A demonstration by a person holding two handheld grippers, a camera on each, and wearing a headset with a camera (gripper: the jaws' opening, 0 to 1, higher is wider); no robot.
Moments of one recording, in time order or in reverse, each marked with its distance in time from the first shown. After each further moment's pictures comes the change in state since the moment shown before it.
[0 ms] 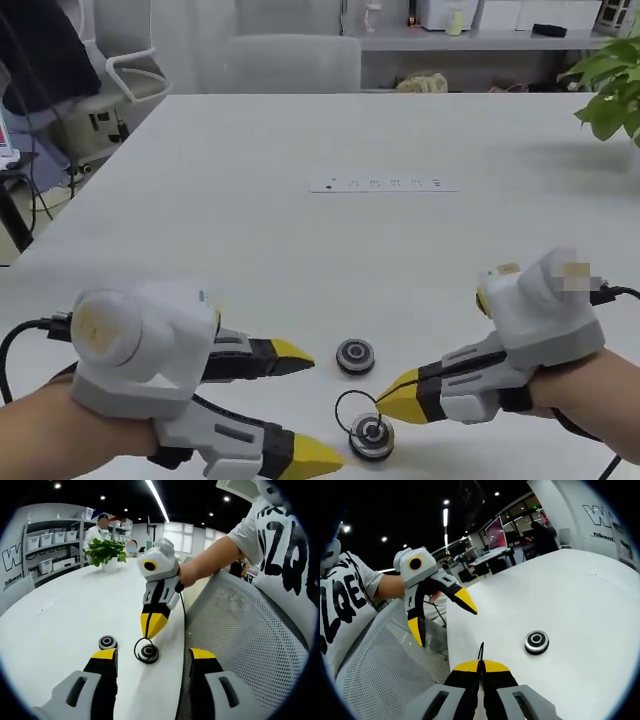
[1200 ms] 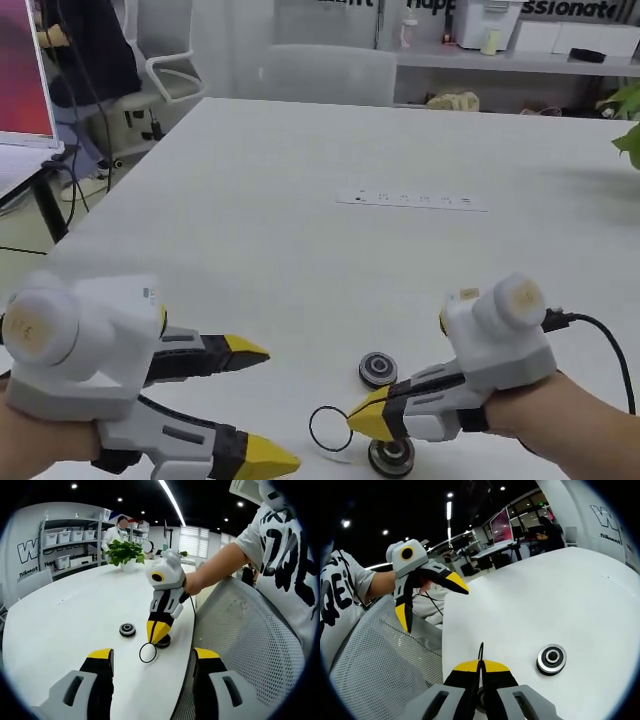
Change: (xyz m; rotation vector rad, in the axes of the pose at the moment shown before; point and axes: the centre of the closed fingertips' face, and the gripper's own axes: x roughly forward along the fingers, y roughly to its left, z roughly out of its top) left arm -0.047 0.013 -0.016 -0.066 -0.020 0.125; right arm 0.048 -0.004 0.004 -0.027 0.056 0.012
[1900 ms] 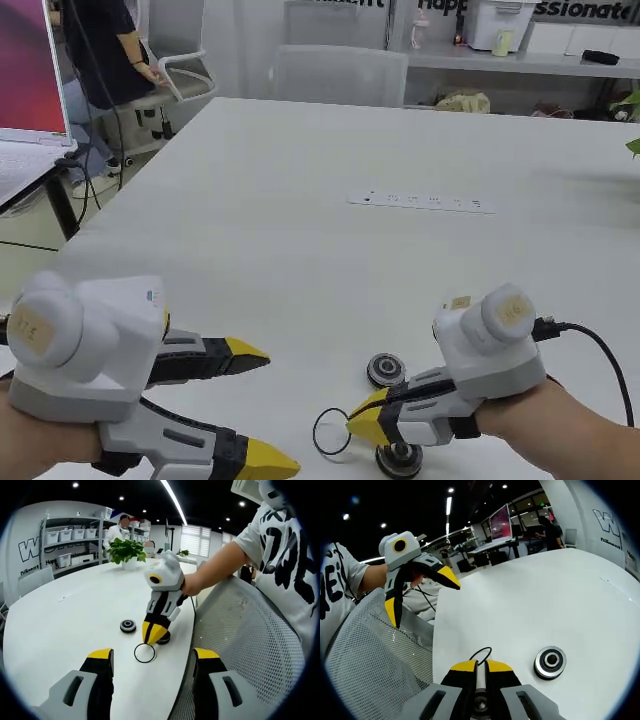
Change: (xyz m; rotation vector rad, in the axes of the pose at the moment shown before) left arm -0.004 0.001 -0.006 -0.007 0.015 0.006; right arm 0.011 -0.010 -0.003 -0.042 0.030 -0.053
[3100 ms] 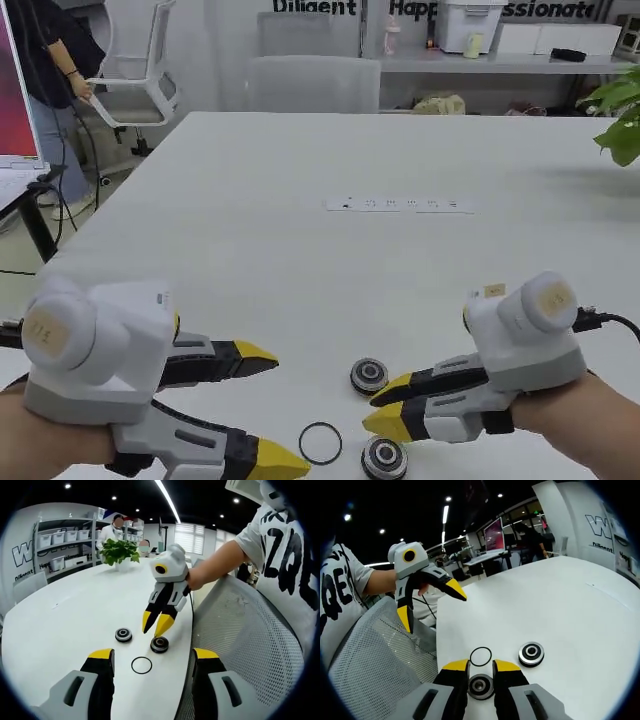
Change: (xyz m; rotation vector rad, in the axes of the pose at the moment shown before) left arm 0.020 -0.003 0.019 0.040 0.009 -0.045; right arm -0.049 -0.001 0.004 0.014 -0.083 -0.052
